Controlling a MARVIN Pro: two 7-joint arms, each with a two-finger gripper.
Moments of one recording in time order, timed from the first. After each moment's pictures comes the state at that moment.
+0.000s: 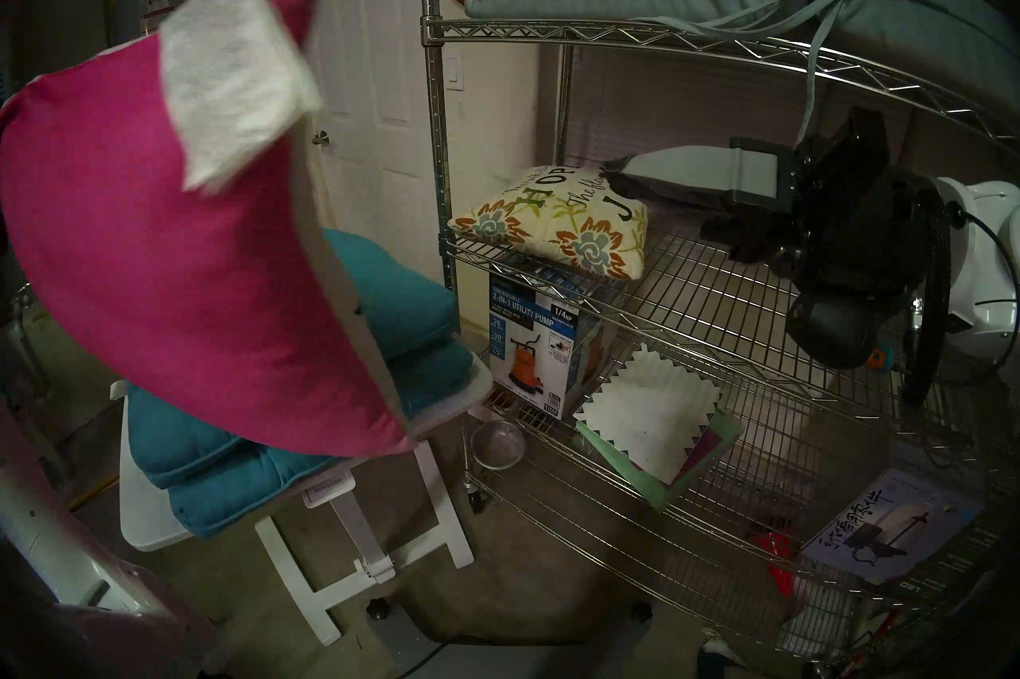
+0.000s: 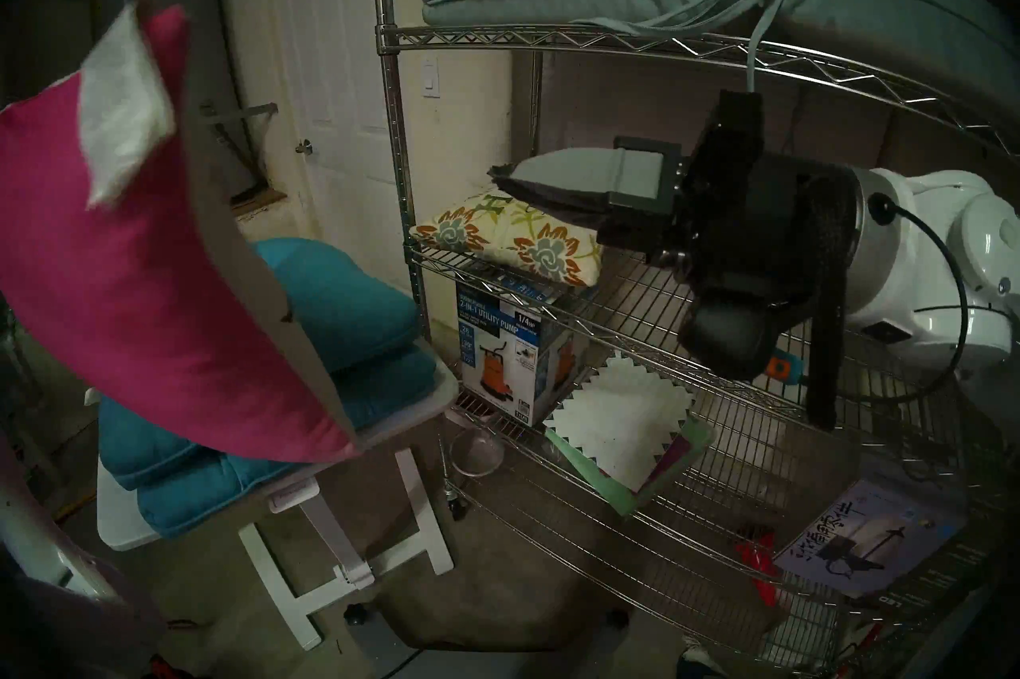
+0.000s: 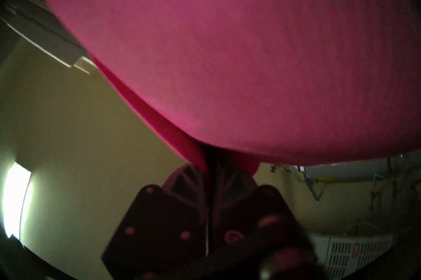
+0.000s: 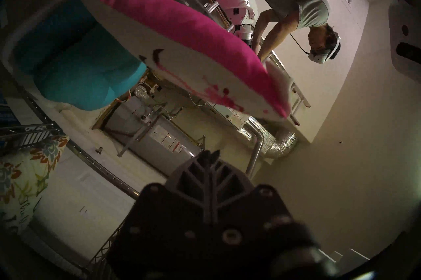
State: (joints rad) left arm 1.27 -1.16 -2.75 -1.82 1.26 -0.90 0.03; right arm -2.59 -0.10 2.79 -2.44 -0.65 -0.45 -0.25
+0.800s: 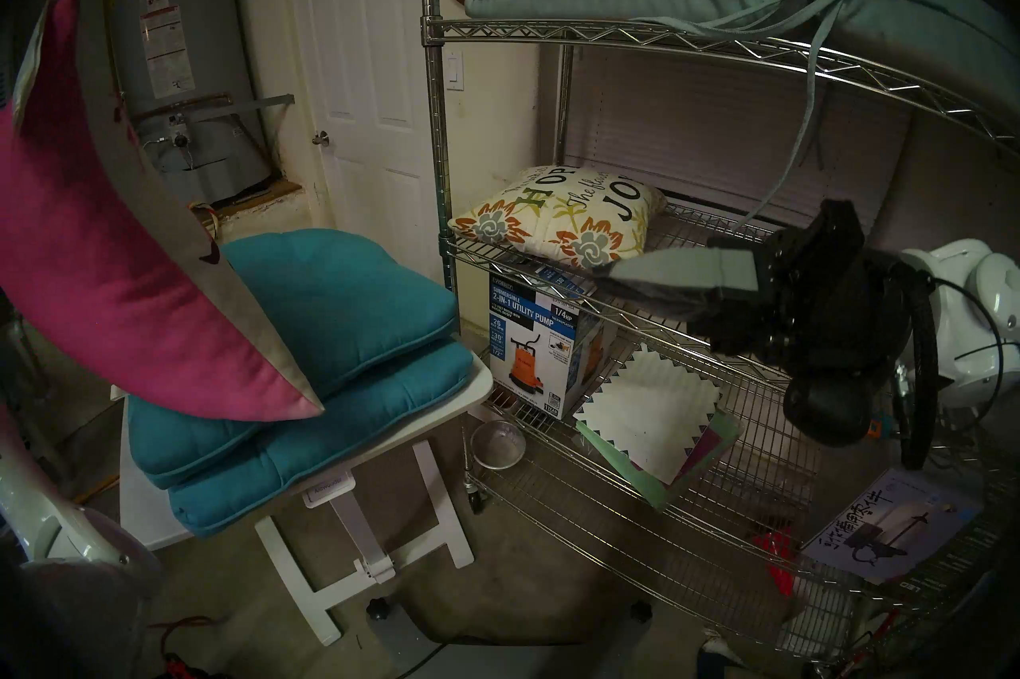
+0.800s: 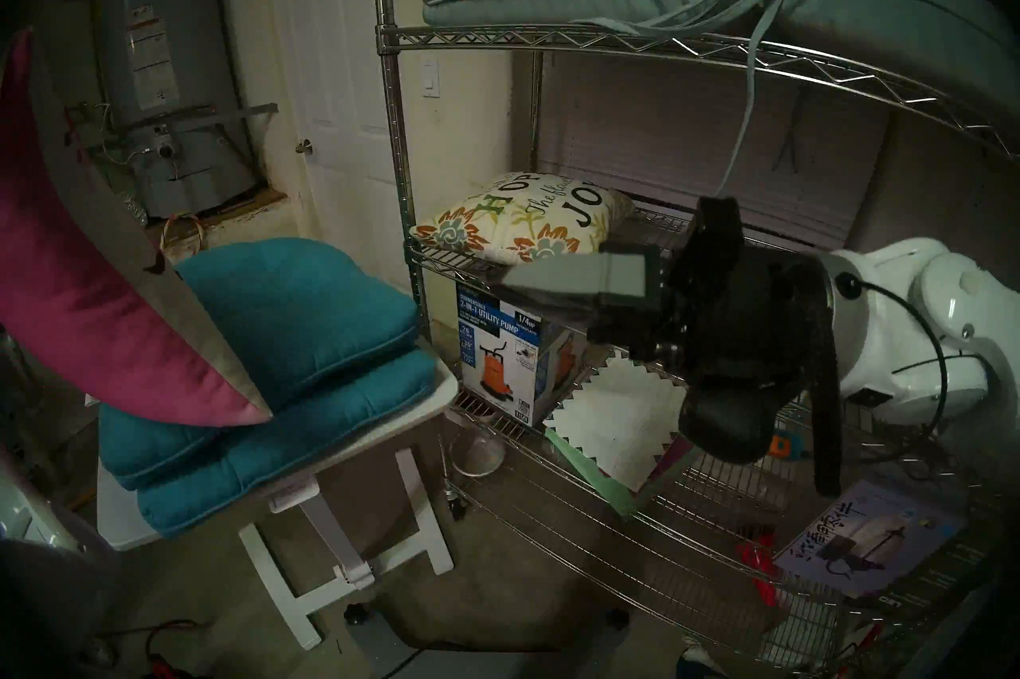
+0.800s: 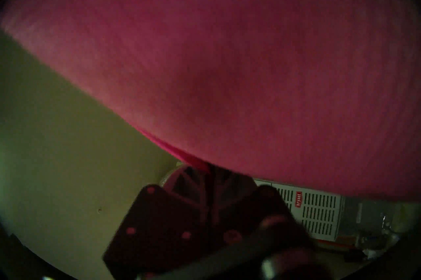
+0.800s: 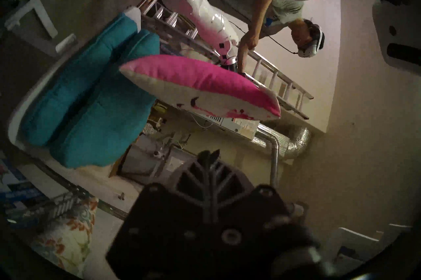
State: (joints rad) left arm 1.12 -0.99 -2.68 -1.49 1.31 -0.78 -0.15; right arm -2.68 -0.13 2.62 -2.44 -0.59 -0.60 -0.27
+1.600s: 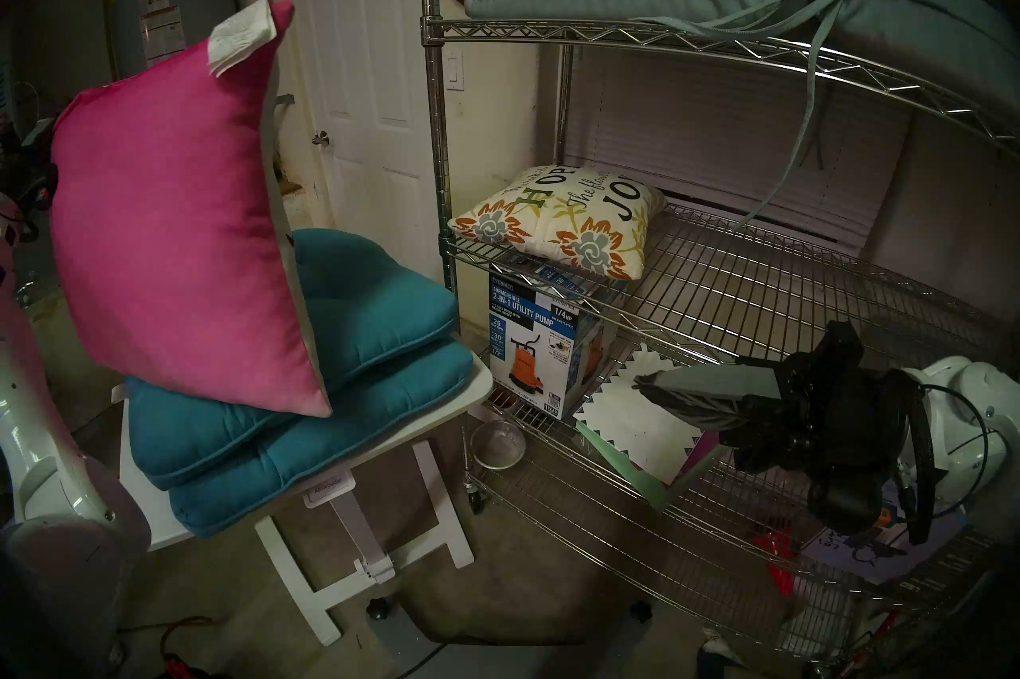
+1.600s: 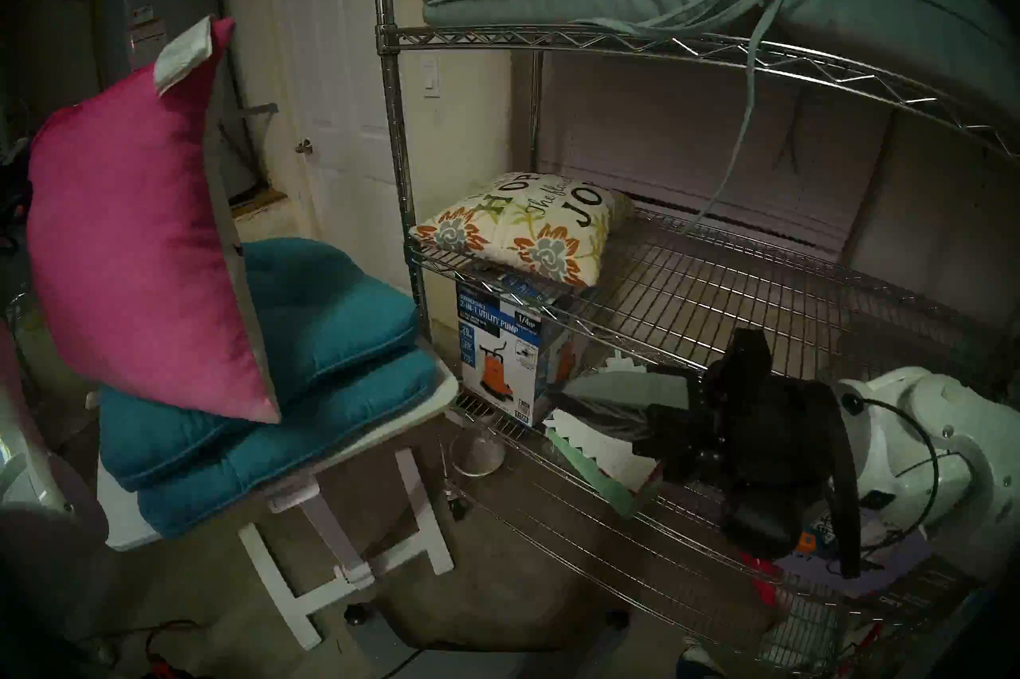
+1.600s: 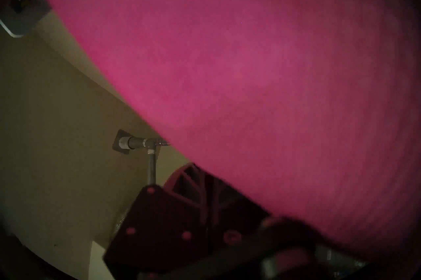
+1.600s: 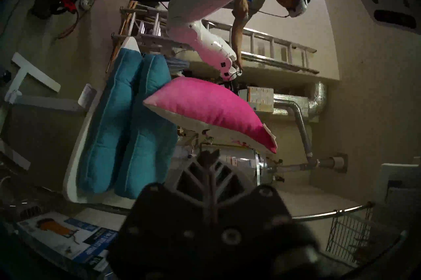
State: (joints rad) left arm 0.95 -0.94 -2.37 -1.30 1.33 -0.70 -0.25; right arm -2.81 -0.37 2.47 -2.41 -0.59 -0.73 -0.28
